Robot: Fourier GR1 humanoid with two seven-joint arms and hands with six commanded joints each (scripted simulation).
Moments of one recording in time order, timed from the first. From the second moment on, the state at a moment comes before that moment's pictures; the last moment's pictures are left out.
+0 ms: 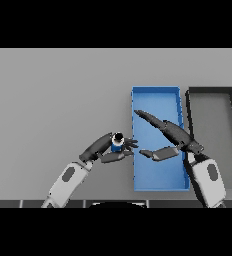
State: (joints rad) left arm -0.25 0.06 -0.50 -1.60 0.00 -0.22 -0.04; right arm -0.26 -0.37 0.17 -1.93 -0.36 0.46 0.26
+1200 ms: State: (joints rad) left arm -0.23 0.02 -0.44 -1.59 -0.04 -0.31 0.04; right arm -0.63 -0.18 0.36 -1.73 -0.37 0.57 0.38
